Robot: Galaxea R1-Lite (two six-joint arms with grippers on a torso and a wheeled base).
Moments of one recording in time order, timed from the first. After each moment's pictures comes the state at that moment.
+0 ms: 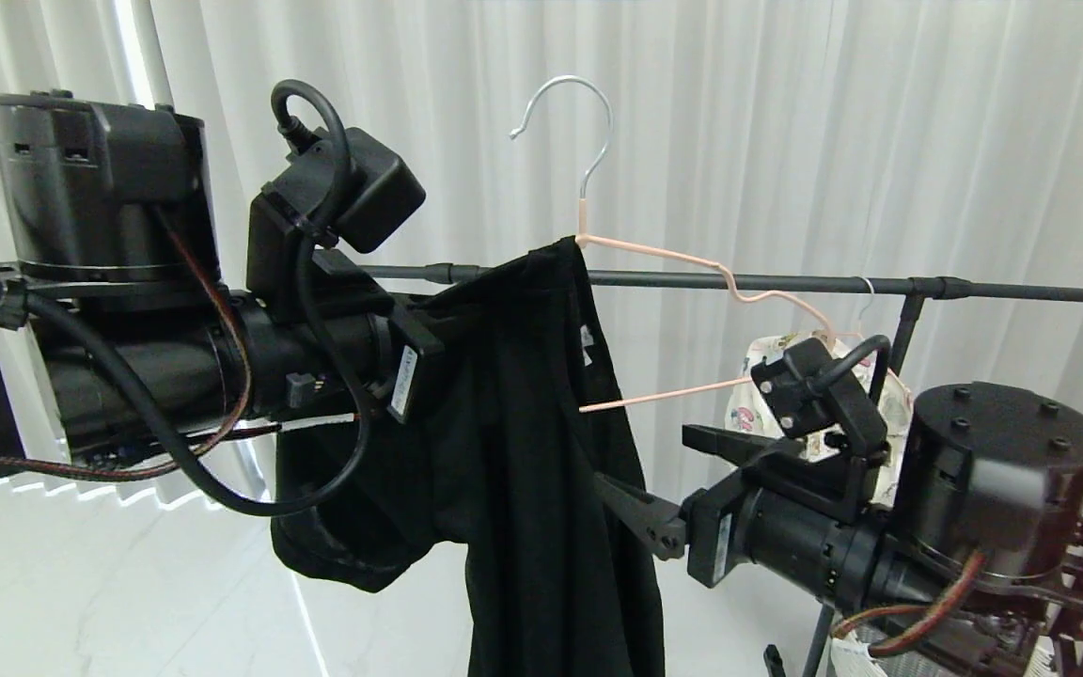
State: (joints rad) left arm -0.54 1.48 -1.03 -0.20 -0.11 0.37; right arm 0.97 1.66 -0.63 -0.89 -0.14 0.23
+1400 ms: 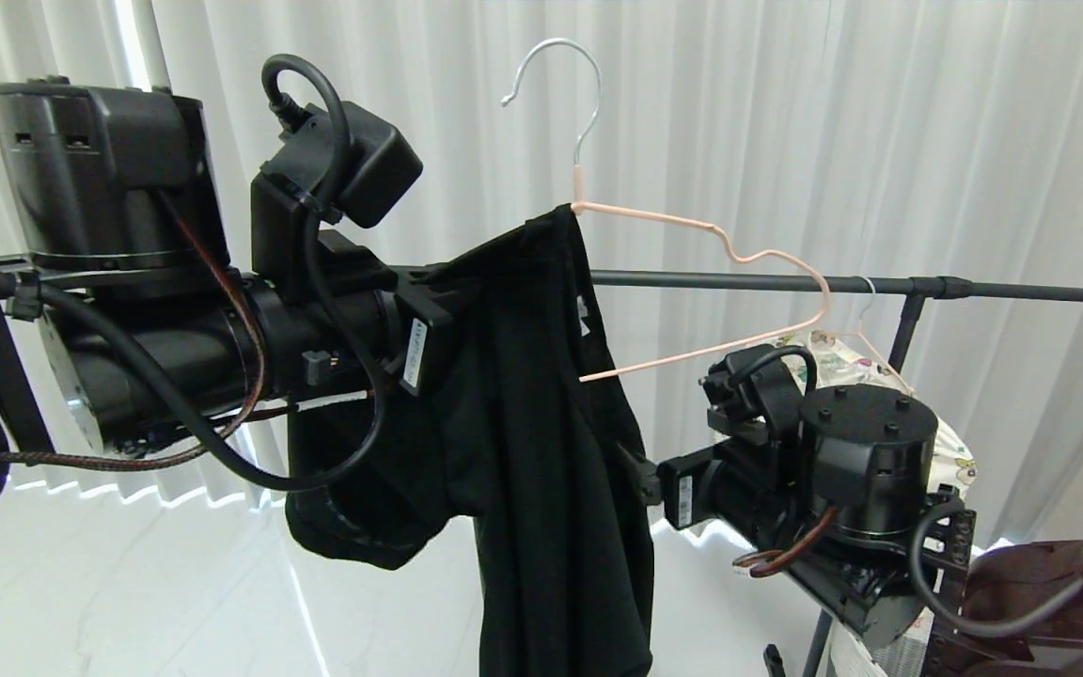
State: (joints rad) left arm -0.55 1.50 -1.04 -0.29 -0.05 0.34; right arm 0.90 1.82 -0.69 -0.94 -0.38 0.13
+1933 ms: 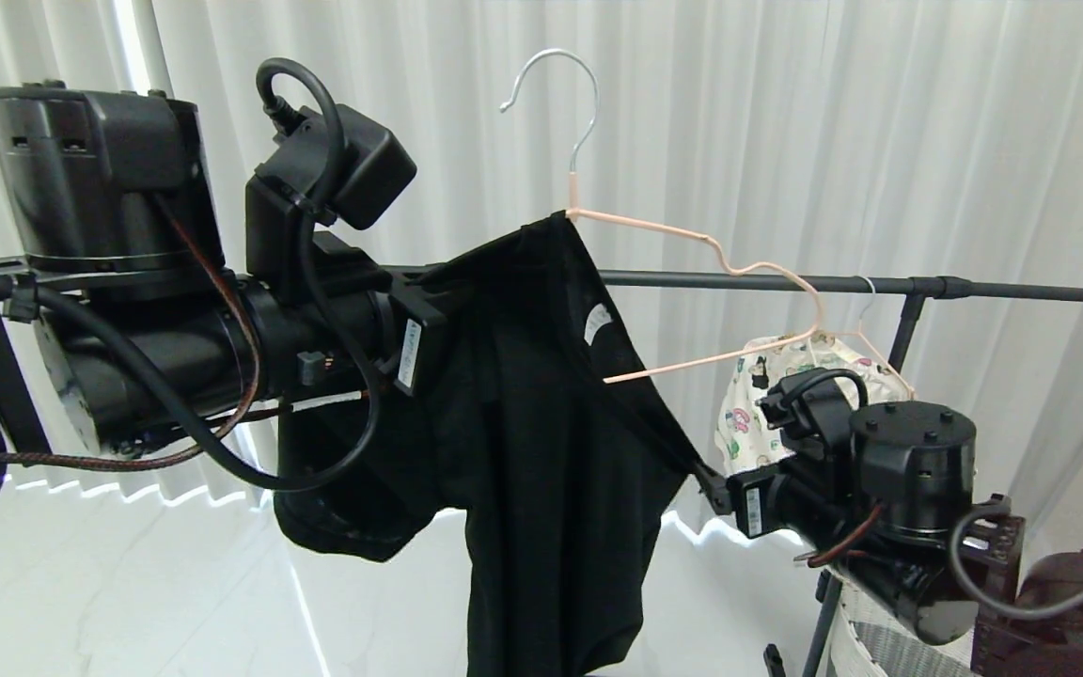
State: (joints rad) left arm -0.53 1.50 -1.03 -0.29 -0.05 0.34; right arm 0.74 1.79 -0.56 -0.94 -0.40 0.07
